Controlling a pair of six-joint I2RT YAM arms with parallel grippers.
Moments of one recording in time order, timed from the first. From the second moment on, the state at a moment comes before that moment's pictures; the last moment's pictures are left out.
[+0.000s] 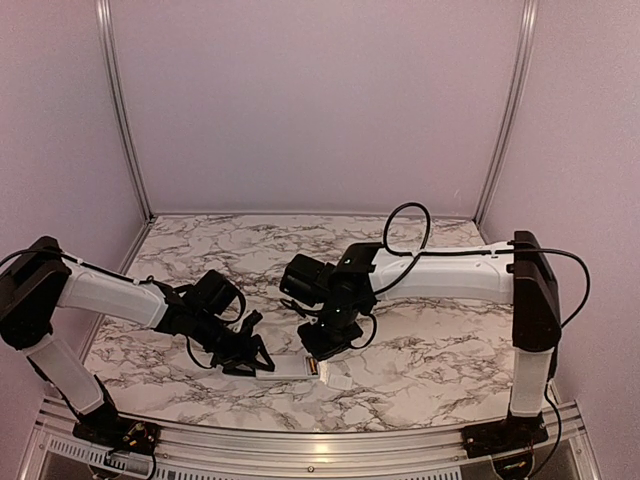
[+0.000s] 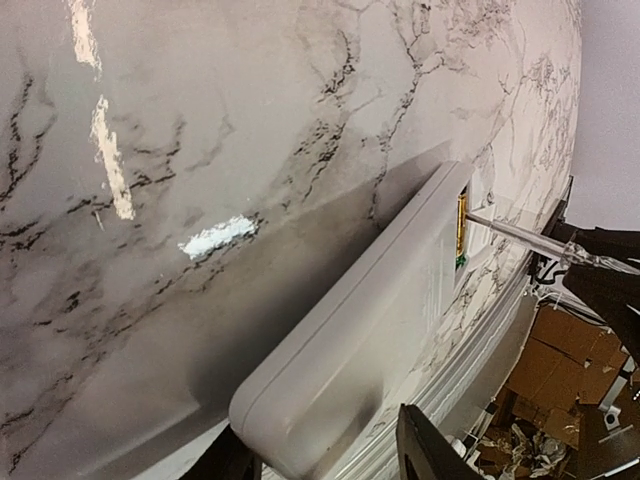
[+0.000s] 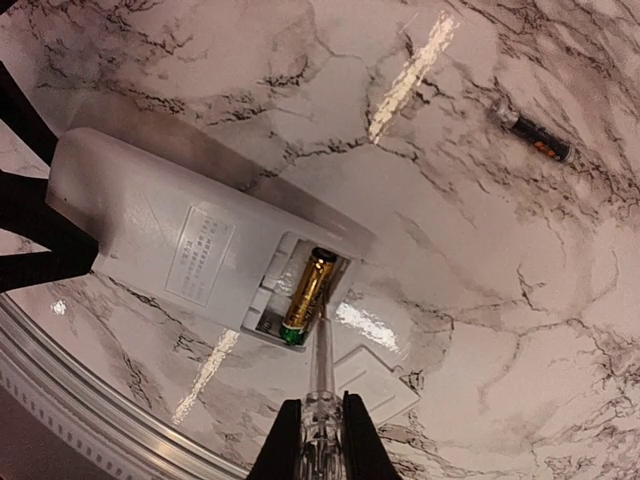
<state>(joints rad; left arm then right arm) -0.78 1.61 0.72 -0.16 0.61 -0.80 1.12 1.99 1.62 -1.00 -0.02 0.55</state>
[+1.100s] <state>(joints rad) -0.70 1.58 0.76 -0.07 0.72 -0.76 1.05 1.85 1.39 -0.80 -0.13 0.60</state>
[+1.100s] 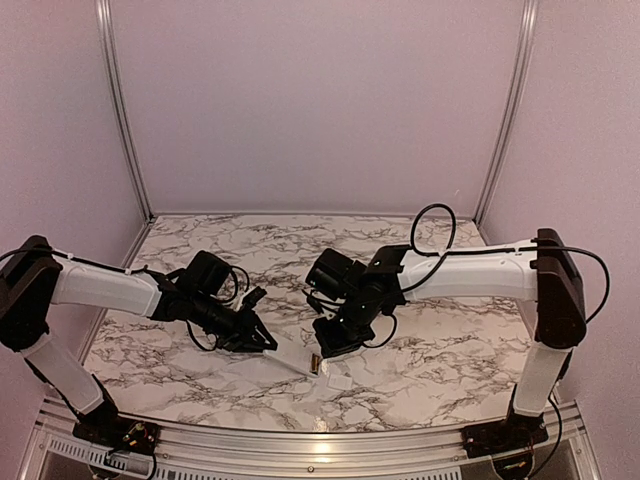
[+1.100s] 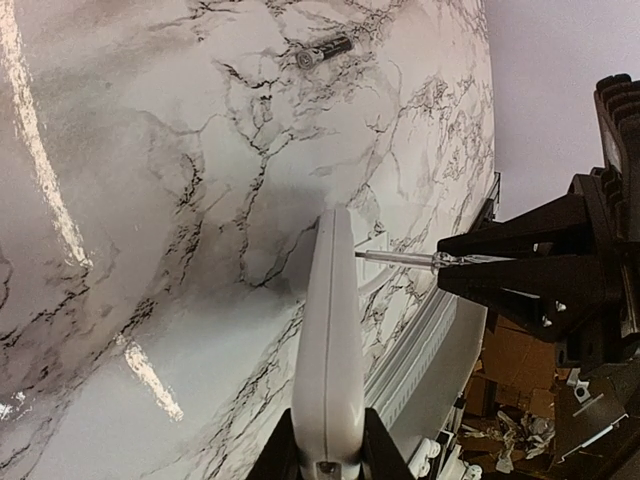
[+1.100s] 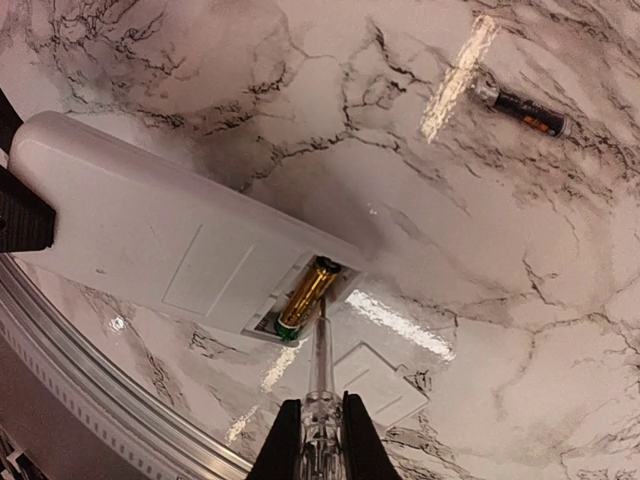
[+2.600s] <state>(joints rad) -0.70 1.64 0.87 -0.19 0.70 -0.64 1.00 1.83 1.37 -0.78 -0.25 0.60</state>
